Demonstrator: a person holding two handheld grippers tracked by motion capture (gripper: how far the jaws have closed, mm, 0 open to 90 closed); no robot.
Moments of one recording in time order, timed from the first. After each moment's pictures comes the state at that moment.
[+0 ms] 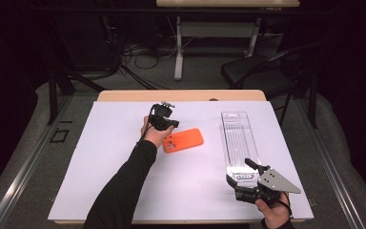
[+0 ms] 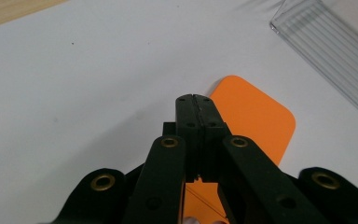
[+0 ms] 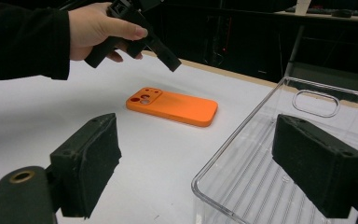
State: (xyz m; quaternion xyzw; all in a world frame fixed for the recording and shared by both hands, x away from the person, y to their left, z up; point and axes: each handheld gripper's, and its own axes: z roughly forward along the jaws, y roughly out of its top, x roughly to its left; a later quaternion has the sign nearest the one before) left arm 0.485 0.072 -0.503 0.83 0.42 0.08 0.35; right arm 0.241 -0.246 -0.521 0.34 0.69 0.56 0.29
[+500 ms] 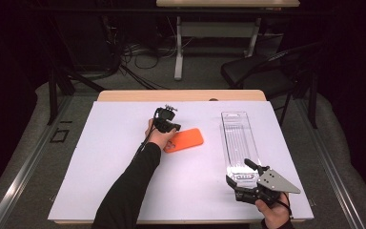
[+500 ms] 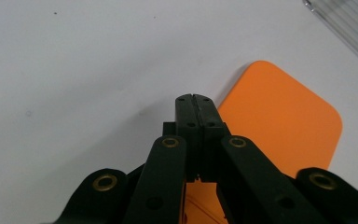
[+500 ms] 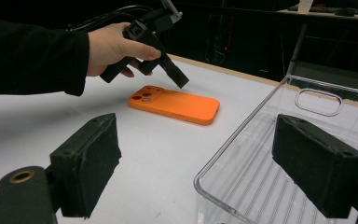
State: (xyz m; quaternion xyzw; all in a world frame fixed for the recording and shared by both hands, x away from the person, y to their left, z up) left arm 0.503 0.064 -0.539 0.83 0.43 0.07 0.33; right arm 0.241 -0.246 -0.522 0.34 0.70 0.56 0.29
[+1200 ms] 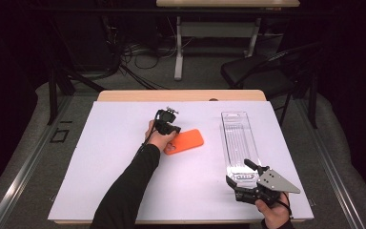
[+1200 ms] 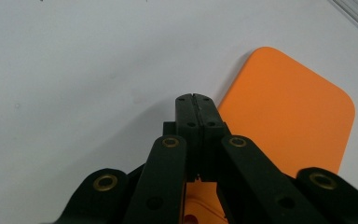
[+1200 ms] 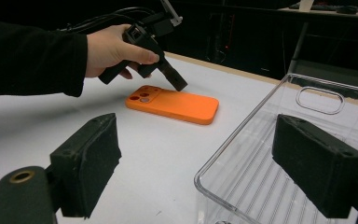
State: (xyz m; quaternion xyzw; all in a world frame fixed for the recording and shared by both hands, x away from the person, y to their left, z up) left arm 0.498 0.063 -0.543 0.85 0.42 0.07 0.32; right arm 0.242 -0.246 -0.523 0.34 0.70 0.56 0.29
